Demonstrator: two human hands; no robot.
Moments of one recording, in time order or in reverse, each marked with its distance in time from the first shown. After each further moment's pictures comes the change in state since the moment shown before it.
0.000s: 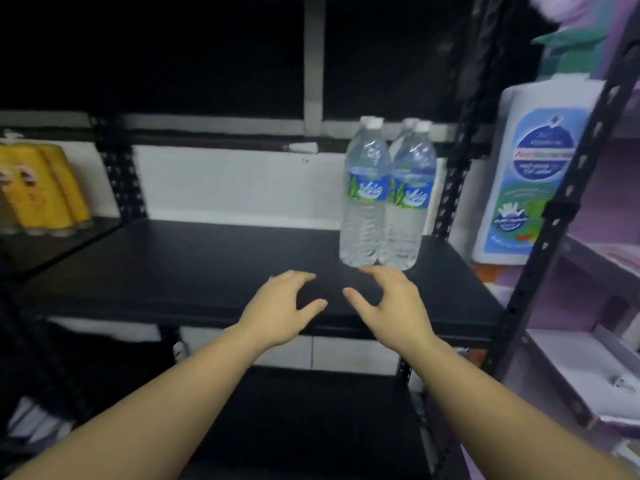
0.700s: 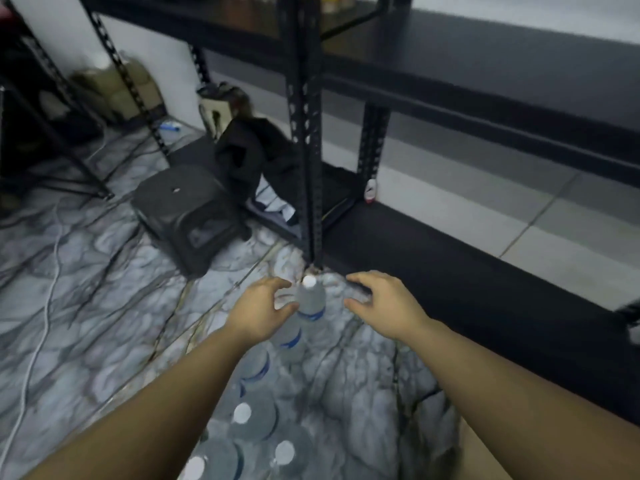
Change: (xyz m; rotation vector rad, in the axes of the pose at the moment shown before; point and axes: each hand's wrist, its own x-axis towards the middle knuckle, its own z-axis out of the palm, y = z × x) left_hand -0.420 -0.305 0.005 -0.002 -0.127 -0.841; right_hand -0.209 -0.140 0.369 0.064 -0.958 -0.226
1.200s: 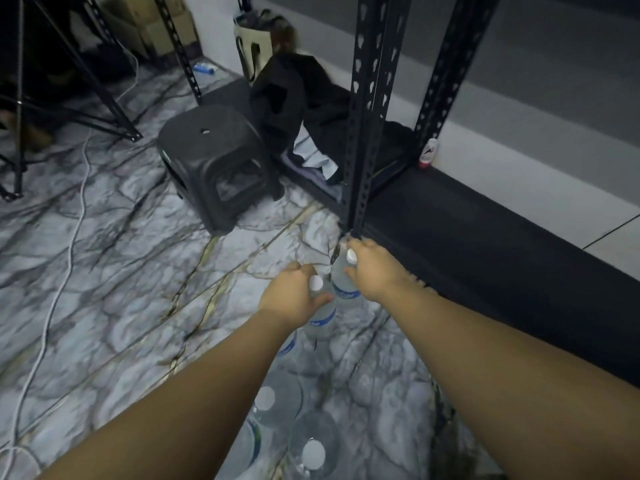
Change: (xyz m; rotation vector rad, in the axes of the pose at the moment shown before) left_hand 0.039 -0.070 0.085 0.040 0.002 -0.170; right_hand 0.126 0.001 0.131 -0.269 -0.156 0.026
